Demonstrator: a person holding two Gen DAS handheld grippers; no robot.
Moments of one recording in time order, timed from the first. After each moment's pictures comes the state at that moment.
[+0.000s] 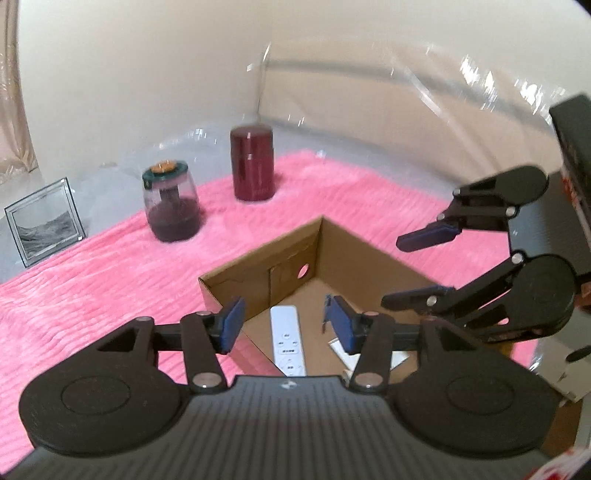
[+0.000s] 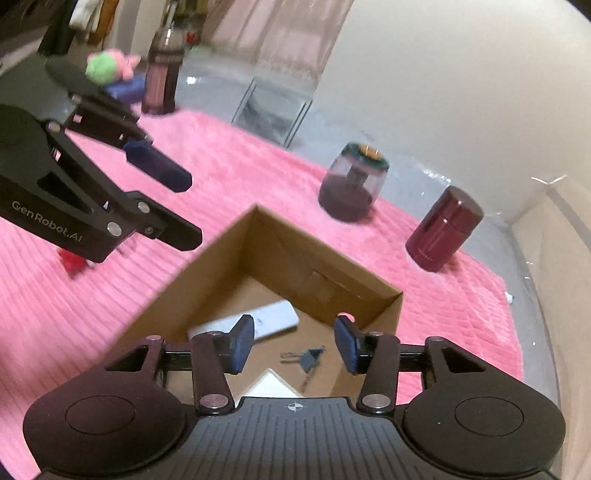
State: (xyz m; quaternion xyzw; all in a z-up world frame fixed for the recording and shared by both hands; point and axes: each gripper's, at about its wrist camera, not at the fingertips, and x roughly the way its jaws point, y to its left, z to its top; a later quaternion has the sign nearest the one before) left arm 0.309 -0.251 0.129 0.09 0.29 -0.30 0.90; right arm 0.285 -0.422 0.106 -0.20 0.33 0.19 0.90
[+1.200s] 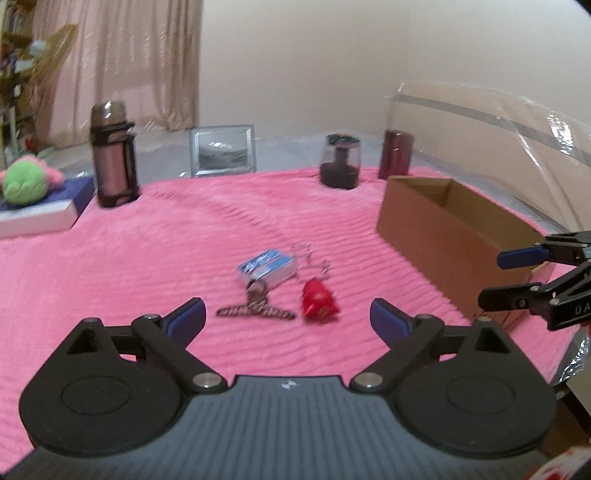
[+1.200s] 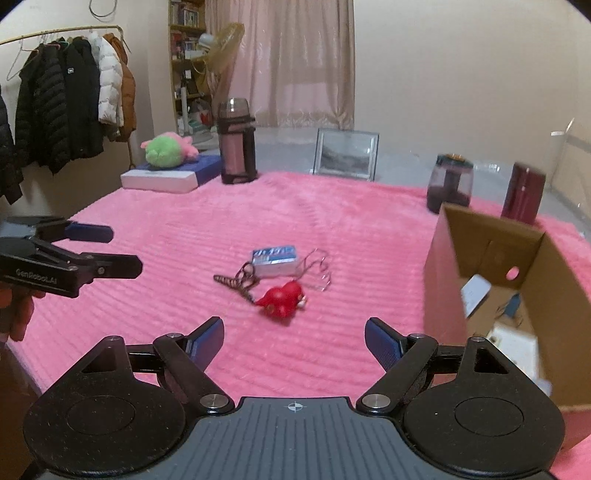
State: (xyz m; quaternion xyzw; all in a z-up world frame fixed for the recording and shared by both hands) left arm 0.118 0.024 0.050 0.00 0.27 -0.12 0.96; right arm 0.140 -0.248 0.054 -0.03 0.29 0.24 0.92
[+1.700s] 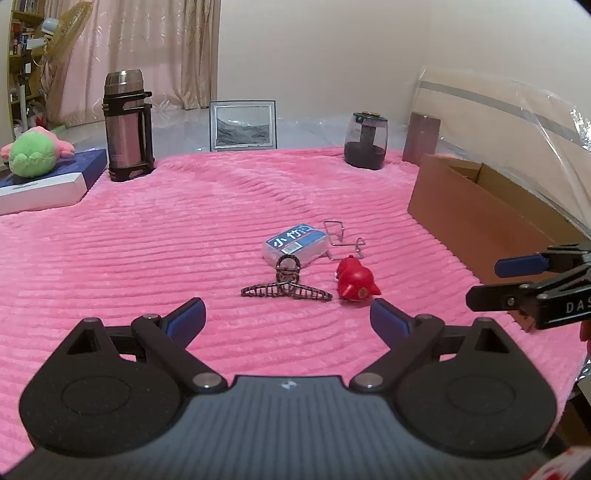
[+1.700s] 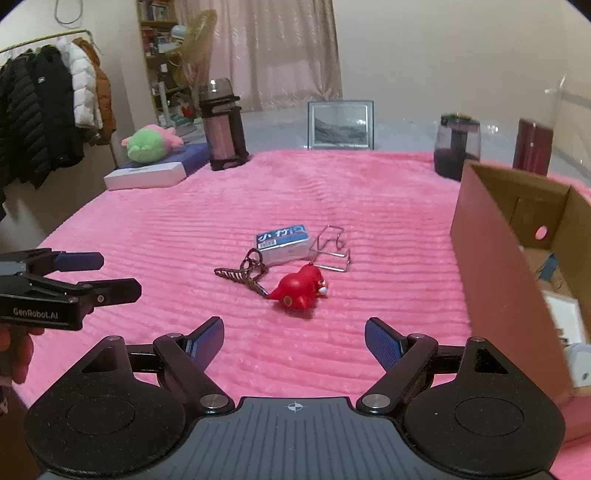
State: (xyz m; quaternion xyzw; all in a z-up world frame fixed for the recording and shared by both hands) left arm 0.150 0.043 0.015 0.00 0.29 -0.10 0.95; right arm 0.179 -0.210 0.018 0.02 0.33 0.22 0.92
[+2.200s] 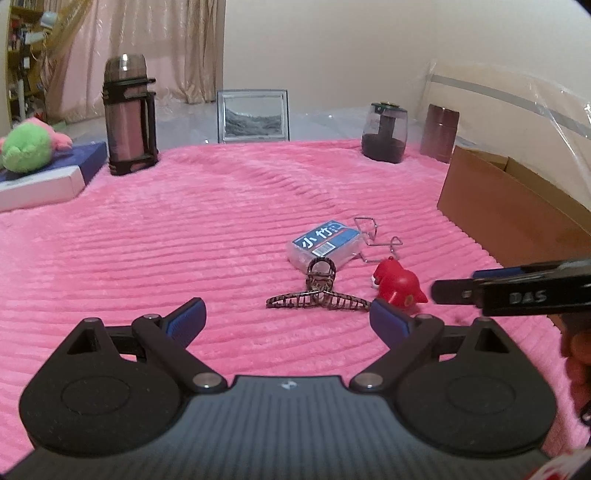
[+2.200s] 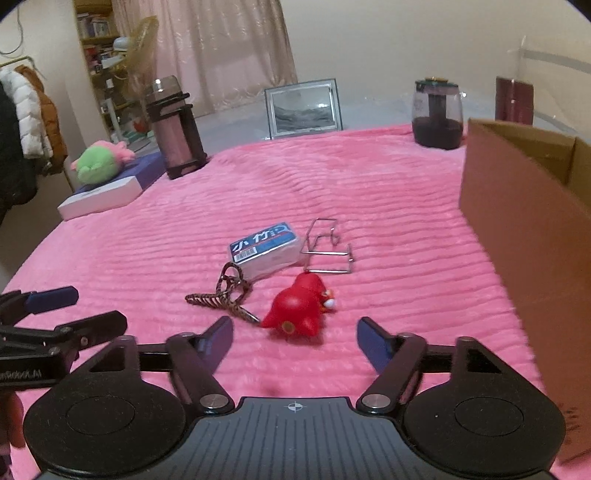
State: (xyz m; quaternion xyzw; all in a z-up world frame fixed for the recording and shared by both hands) left arm 0.202 0.065 -0.015 0.00 0.30 -0.10 0.95; right arm 0.242 -0.161 -0.020 0.08 0.35 0.15 0.92
